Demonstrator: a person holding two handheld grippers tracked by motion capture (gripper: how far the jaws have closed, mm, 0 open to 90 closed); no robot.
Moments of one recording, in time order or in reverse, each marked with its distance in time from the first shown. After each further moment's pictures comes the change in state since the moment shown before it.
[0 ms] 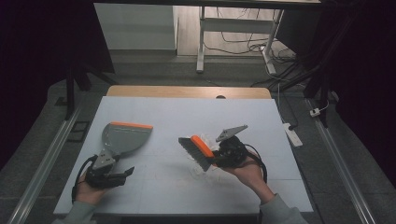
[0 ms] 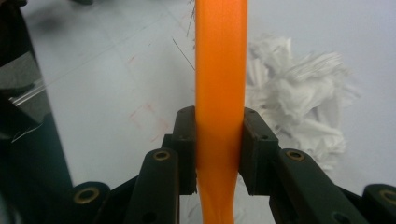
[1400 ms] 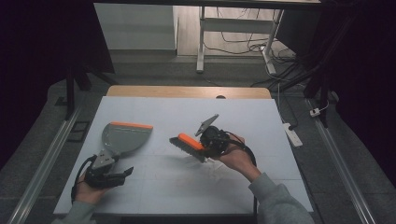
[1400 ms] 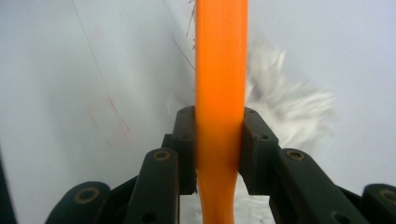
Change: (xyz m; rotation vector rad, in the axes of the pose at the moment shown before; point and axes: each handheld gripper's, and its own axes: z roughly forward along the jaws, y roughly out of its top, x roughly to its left) left arm 0.003 -0.002 0.001 0.004 -0.001 -0.009; right arm -0.003 0.051 0.030 0.165 -0.082 -0.213
